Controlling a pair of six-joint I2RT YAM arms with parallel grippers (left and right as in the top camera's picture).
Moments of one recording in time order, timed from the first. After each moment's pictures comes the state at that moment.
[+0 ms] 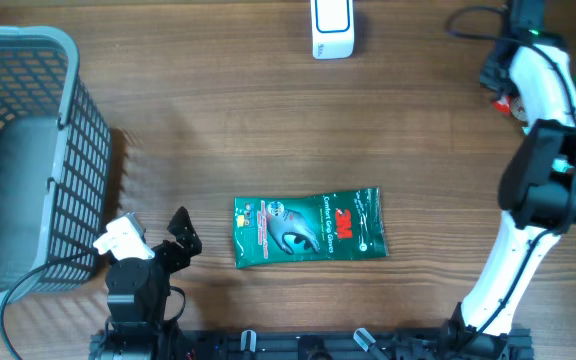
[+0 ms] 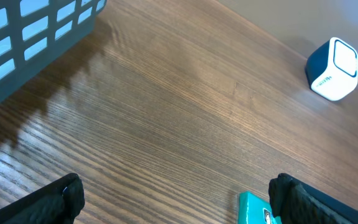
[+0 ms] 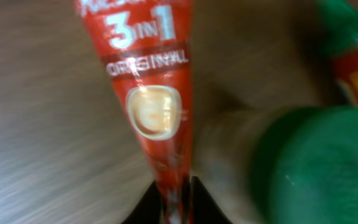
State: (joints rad) left arm -0.01 0.06 0.15 -0.55 -0.08 -0.52; right arm -0.21 2.30 1.90 -0.80 0.35 0.21
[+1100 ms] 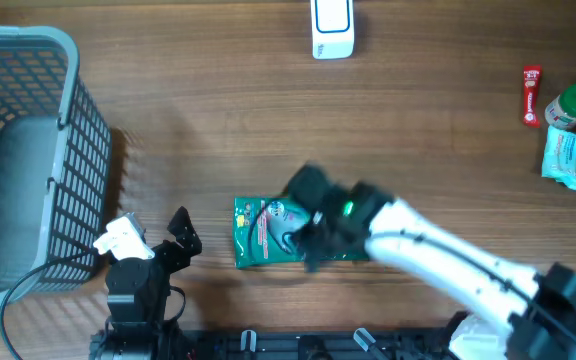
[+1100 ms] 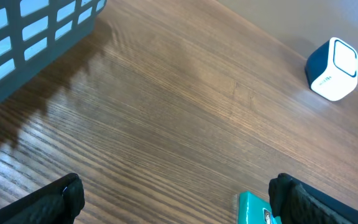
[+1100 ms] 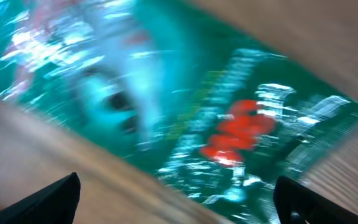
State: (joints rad) left arm -0.01 0.06 0.15 -0.55 -0.08 -0.52; right arm 0.88 1.53 1.04 -0.89 0.05 0.22
